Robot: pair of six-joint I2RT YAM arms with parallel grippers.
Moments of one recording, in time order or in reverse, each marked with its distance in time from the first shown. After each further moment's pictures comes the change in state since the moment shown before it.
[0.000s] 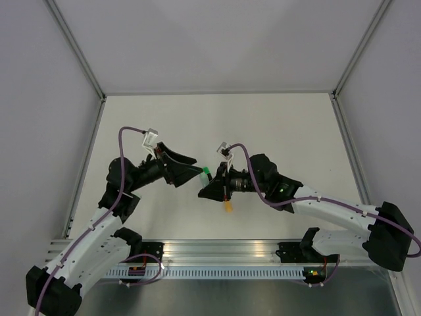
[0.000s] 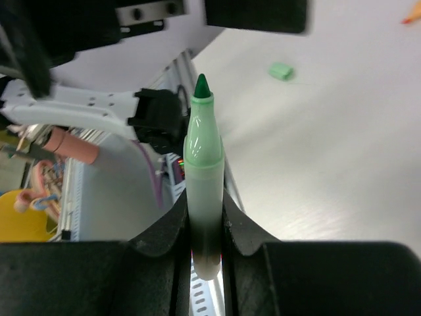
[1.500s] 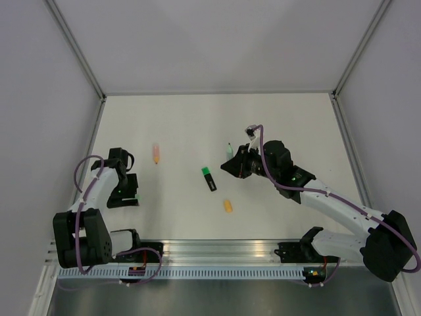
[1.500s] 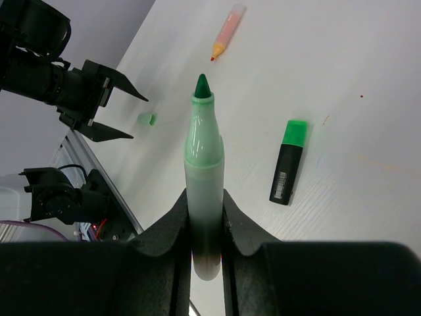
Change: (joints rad) left arm 0.542 0.491 0.225 -1.417 -0.919 -0.842; right arm -0.278 -0.038 0.000 -0.188 0.217 -0.028
